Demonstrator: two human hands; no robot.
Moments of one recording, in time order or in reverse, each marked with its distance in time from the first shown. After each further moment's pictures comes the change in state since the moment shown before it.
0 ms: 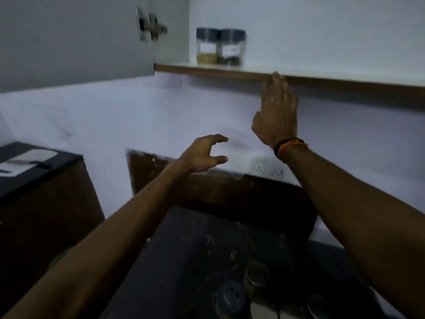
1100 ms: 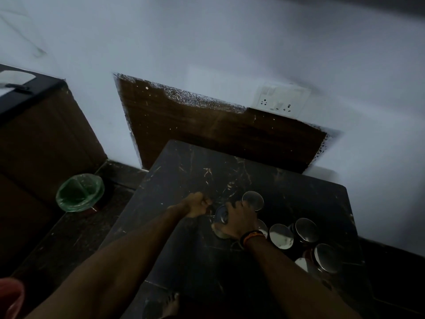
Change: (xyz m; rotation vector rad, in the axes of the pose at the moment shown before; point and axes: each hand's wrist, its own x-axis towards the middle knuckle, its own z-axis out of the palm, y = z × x) left_hand -0.197 -0.106 0.220 -0.211 -0.666 -0.584; right_hand -0.406 -0.060 0.122 0.105 -1.105 -0.073
